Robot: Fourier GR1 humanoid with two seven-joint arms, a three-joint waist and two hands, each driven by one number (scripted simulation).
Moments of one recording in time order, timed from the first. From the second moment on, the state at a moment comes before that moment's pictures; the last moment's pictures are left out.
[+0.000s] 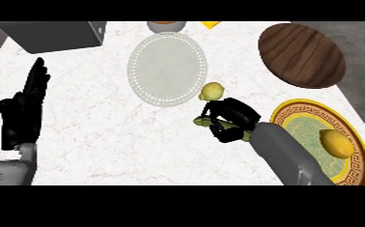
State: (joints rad) left arm -0.12 0.41 -0.02 -1.56 -0.01 0.31 0.16; right arm -0.63 -0.19 0.61 -0.56 0.38 -0.06 -0.70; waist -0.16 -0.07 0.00
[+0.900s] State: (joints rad) left arm -0.10 0.41 -0.04 -1.63 0.00 0.28 0.16; right arm -0.35 -0.66 0.23 -1.23 0.03 -0.03 -0.36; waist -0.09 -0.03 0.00
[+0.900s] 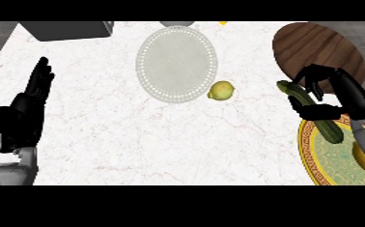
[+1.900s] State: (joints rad) left arm -0.26 0.33 -0.08 -1.59 -0.05 0.22 0.18; right arm -0.60 -0.75 -0.05 -0.66 0.19 -0.24 -0.57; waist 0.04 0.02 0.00
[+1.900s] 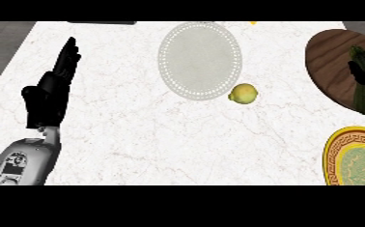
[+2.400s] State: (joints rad) left arm -0.28 0.30 -0.10 -1.58 -0.06 0.21 0.17; right arm -0.76 -0.73 -0.09 -0.30 0.24 -0.22 -0.64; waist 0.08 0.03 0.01
